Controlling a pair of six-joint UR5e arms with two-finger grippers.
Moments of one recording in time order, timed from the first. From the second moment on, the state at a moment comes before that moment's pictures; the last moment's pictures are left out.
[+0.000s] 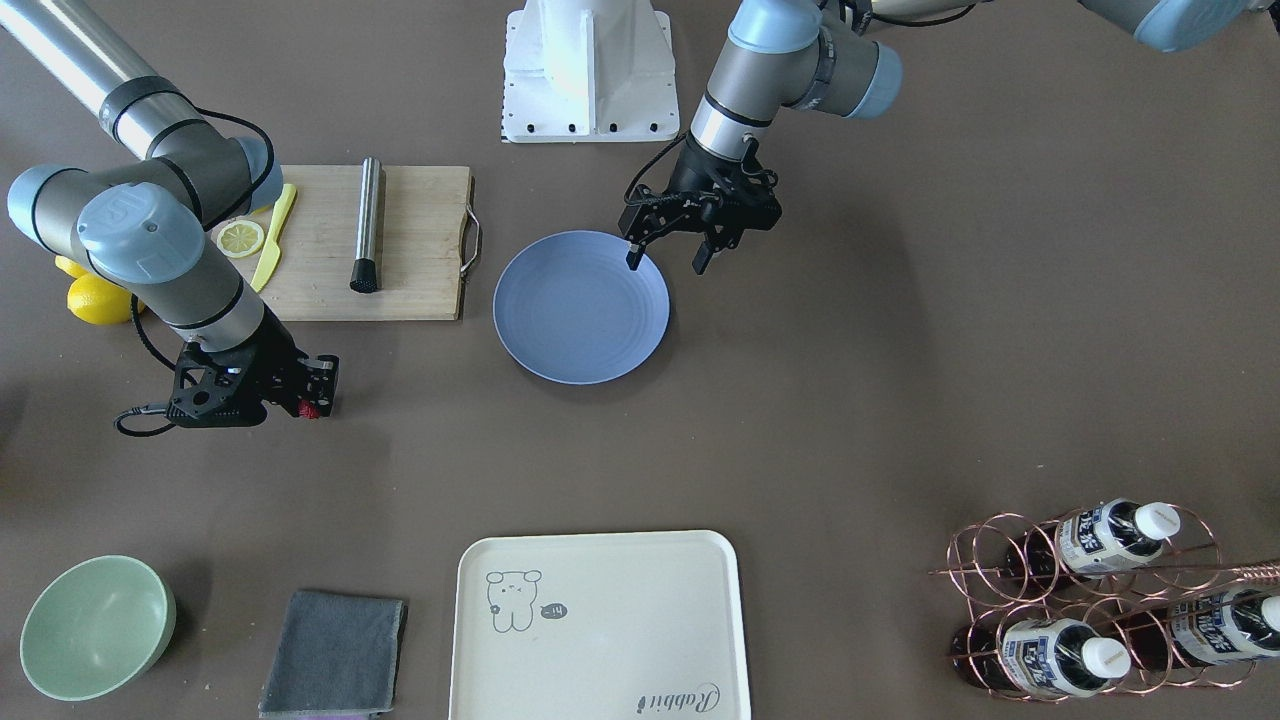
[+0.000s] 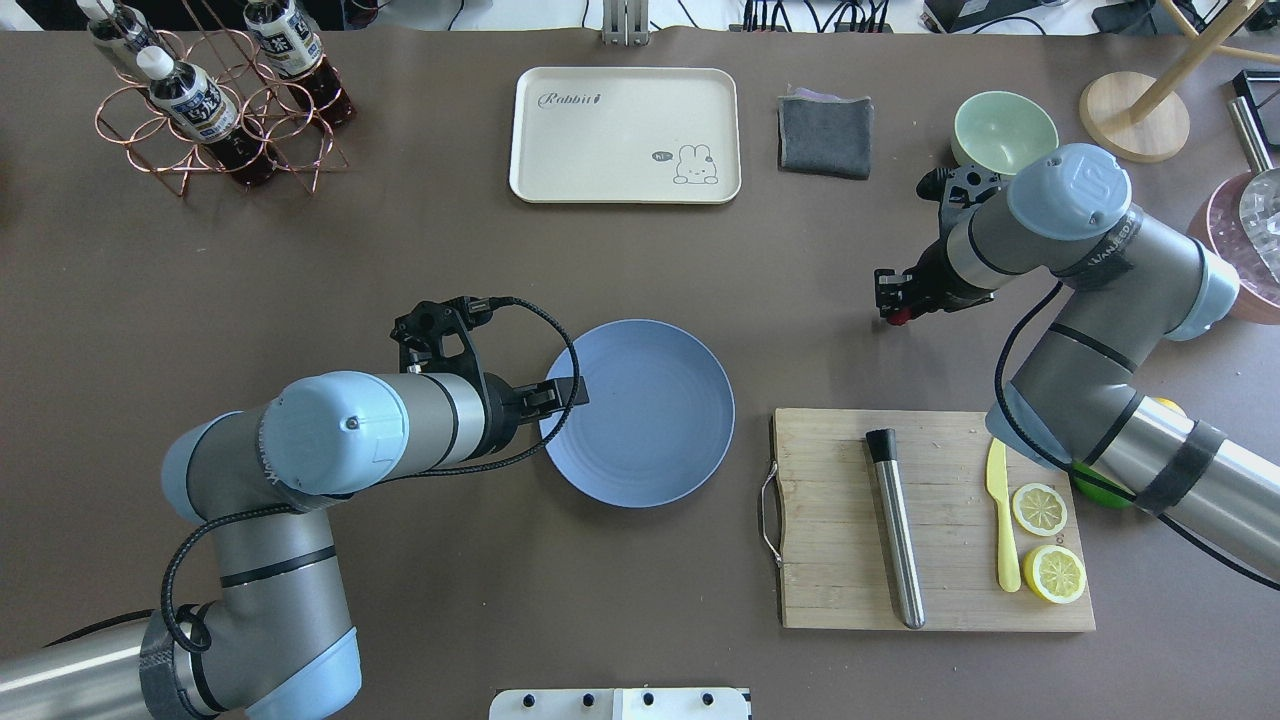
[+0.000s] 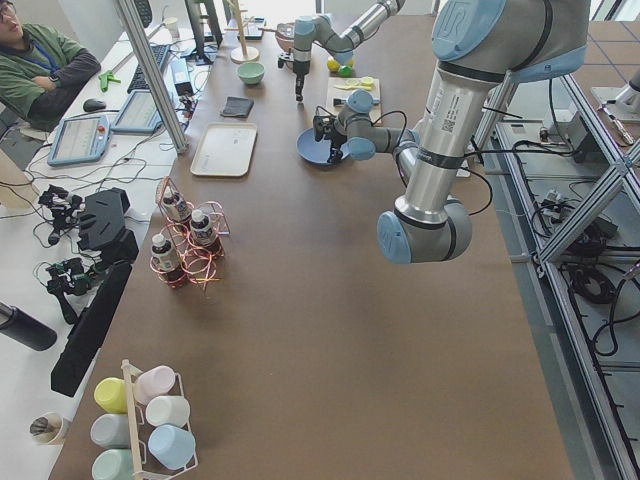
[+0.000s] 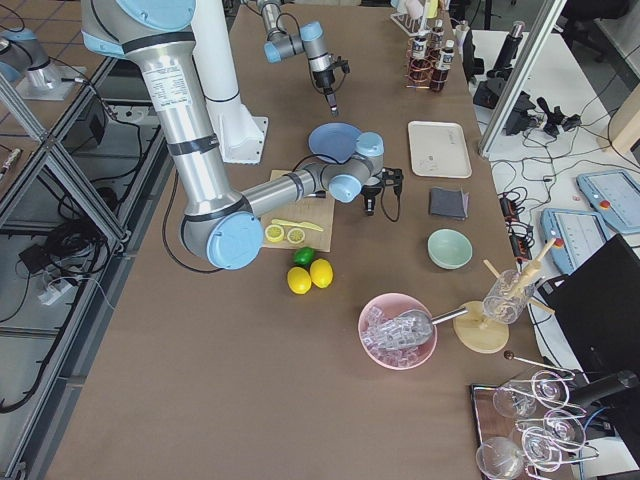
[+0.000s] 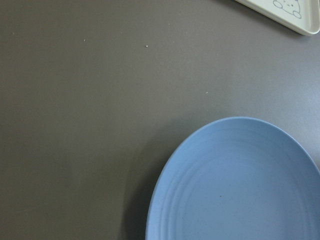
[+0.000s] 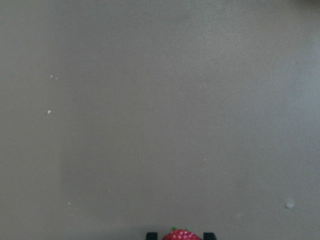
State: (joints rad) left arm -0.40 -2.03 -1.82 -2.04 -1.57 -1.55; right arm 0.80 -1.23 1.54 -1.11 2.03 1.06
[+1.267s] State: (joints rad) left arm -0.65 -1.67 -2.05 -2.03 -1.63 -1.07; right arm 0.59 -0.92 1.59 -1.36 1.89 1.21
